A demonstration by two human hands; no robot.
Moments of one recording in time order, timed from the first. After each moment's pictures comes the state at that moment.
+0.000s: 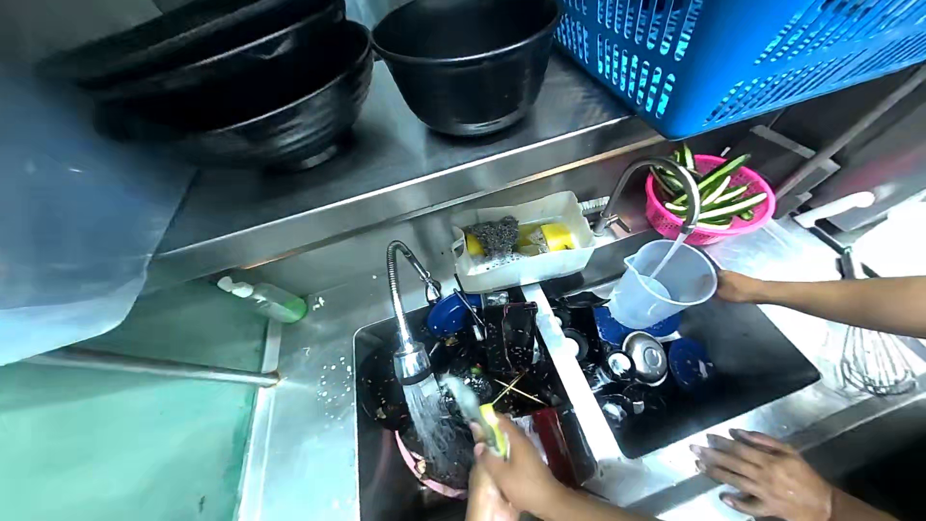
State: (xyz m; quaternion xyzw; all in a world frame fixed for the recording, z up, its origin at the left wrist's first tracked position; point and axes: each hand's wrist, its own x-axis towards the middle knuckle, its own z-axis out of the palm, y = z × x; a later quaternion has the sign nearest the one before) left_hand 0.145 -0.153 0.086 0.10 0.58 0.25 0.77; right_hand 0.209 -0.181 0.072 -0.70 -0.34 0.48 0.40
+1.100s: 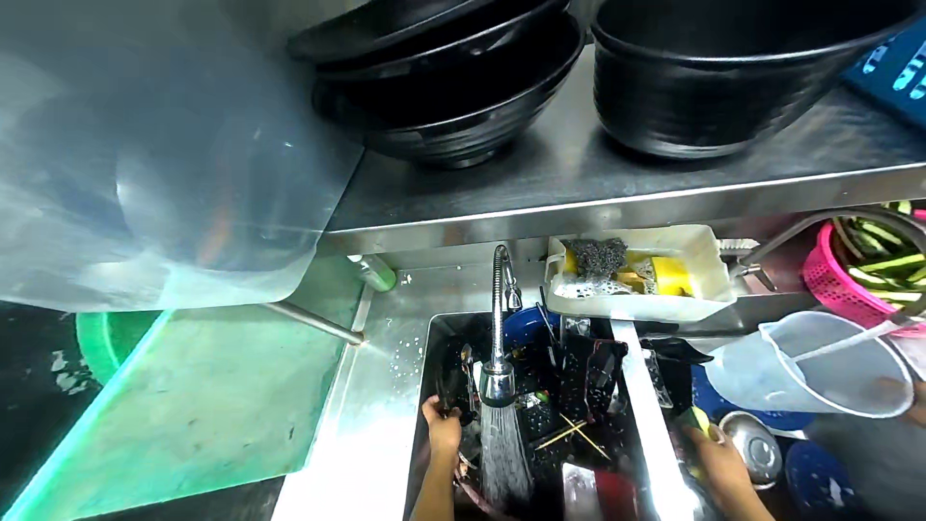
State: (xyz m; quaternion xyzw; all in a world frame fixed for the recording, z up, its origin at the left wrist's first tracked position) left_hand 0.012 0.030 -0.100 0.40 0.72 0.34 0.46; right_hand 0.426 -0.205 -0.084 -0.79 0.01 0.38 0.48
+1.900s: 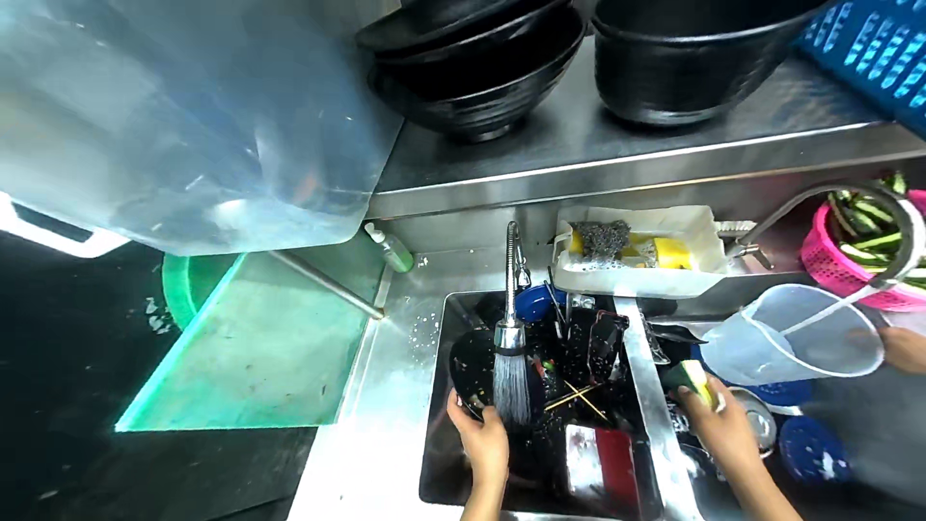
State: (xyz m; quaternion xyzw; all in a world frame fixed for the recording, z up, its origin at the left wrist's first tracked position) left_hand 0.066 -0.082 0.026 0.42 0.66 0.48 0.40; right_hand 0.387 -0.206 0.018 -0.81 -0.24 0.29 0.45
